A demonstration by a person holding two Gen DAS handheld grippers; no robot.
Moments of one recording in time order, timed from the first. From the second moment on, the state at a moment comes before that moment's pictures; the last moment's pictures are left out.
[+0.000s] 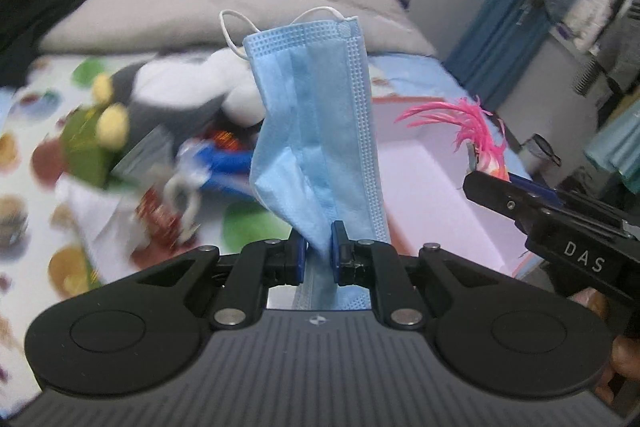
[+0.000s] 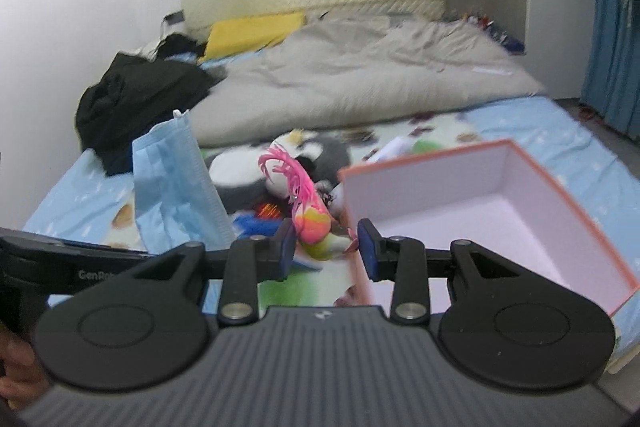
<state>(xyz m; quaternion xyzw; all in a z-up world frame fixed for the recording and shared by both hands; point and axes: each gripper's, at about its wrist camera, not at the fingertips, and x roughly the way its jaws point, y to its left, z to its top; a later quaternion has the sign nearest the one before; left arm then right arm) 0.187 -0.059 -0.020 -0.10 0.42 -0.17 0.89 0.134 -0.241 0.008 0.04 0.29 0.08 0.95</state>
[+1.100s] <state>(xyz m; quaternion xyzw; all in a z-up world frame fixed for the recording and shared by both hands) 0.322 -0.242 -0.113 -0.04 0.51 -0.23 0.82 0.204 -0.387 -0.097 0.11 0.40 -0.06 0.91</state>
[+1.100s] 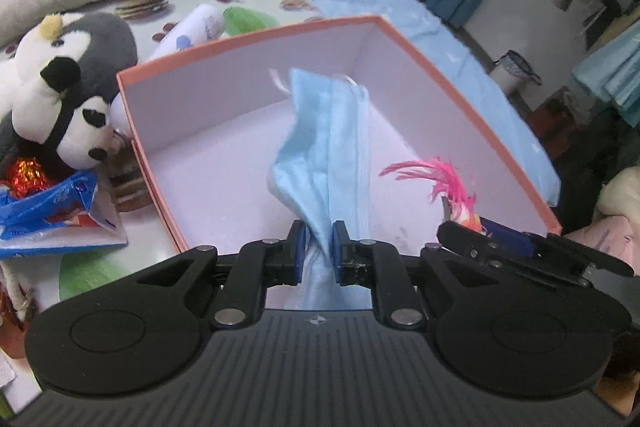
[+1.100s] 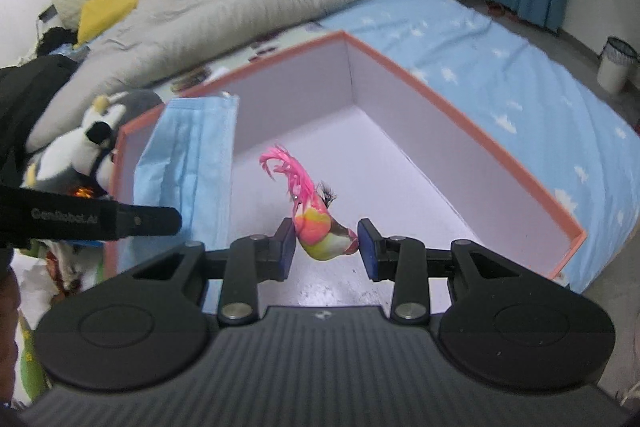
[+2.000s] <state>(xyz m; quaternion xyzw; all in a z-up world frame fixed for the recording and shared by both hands) 0.209 -0.146 0.004 -0.04 0.39 -0.22 0.89 0.129 -0.330 0.000 0.10 0.31 -0.03 0.94</state>
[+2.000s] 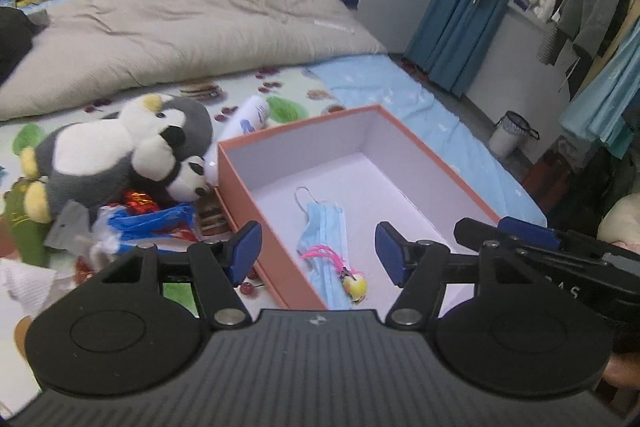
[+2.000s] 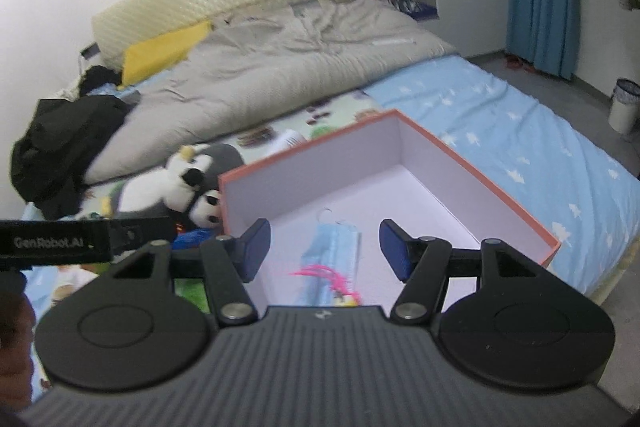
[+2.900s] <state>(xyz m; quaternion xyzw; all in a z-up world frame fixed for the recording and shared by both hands) 0.056 0.001 0.020 -0.10 0.35 -0.11 0.92 0.047 -0.214 0.017 0.06 0.29 0.08 0.95</state>
